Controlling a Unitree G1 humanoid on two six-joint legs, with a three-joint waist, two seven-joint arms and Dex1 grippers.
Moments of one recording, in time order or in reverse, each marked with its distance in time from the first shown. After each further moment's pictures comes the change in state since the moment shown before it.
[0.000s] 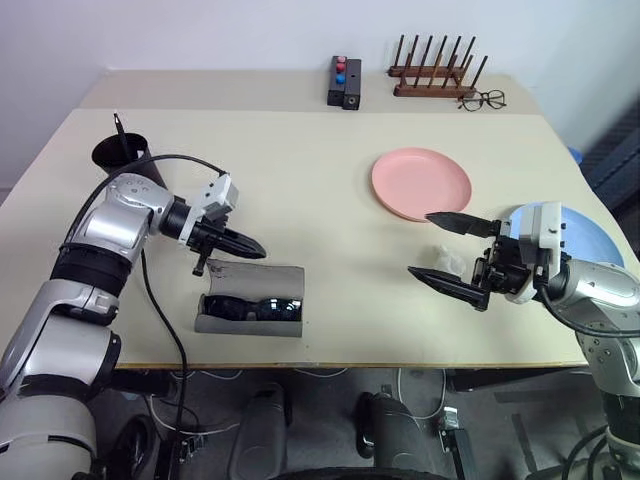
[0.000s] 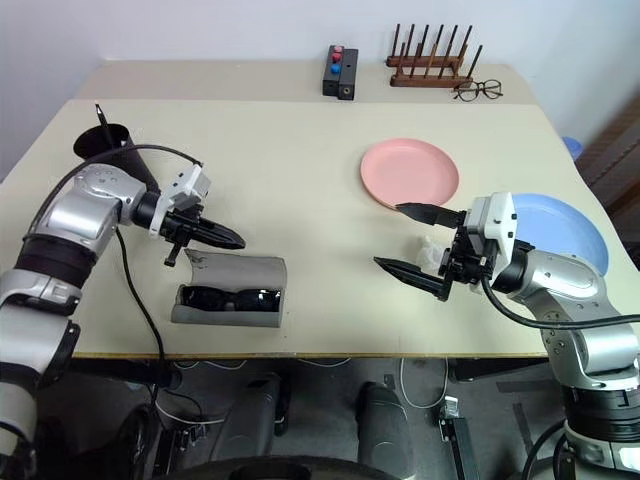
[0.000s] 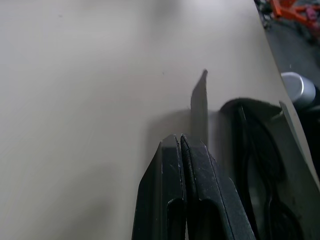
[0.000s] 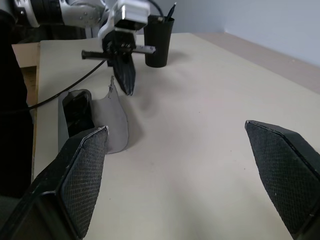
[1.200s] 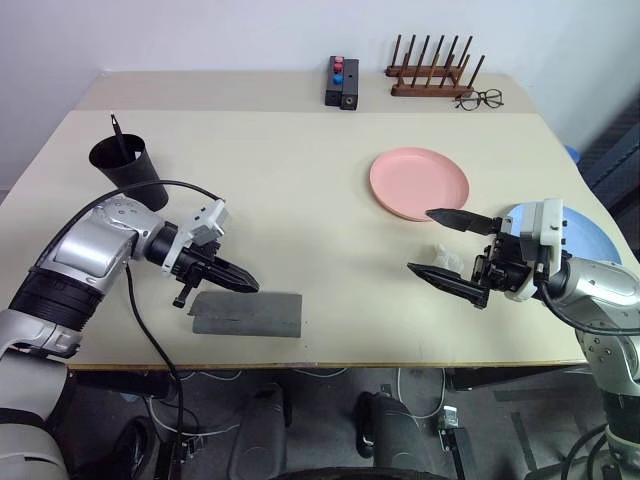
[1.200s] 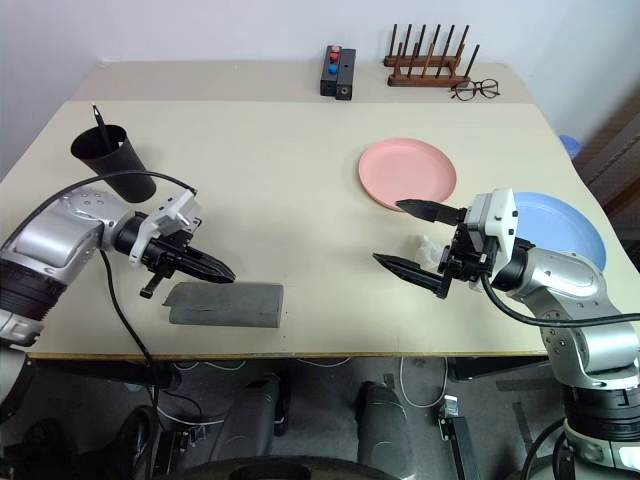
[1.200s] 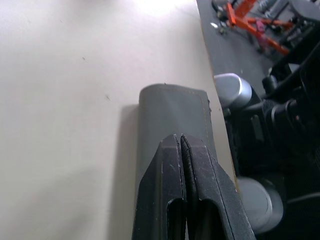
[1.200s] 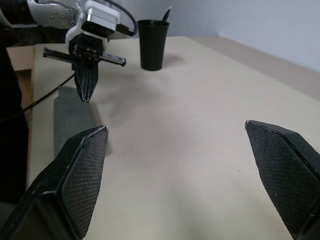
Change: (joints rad) left arm 0.142 0.155 -0.003 -0.317 -0.191 0.237 0.000; right arm -0.024 0.004 0.000 0.005 0.008 0.003 -0.027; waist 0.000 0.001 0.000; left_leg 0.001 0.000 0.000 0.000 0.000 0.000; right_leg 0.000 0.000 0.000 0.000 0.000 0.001
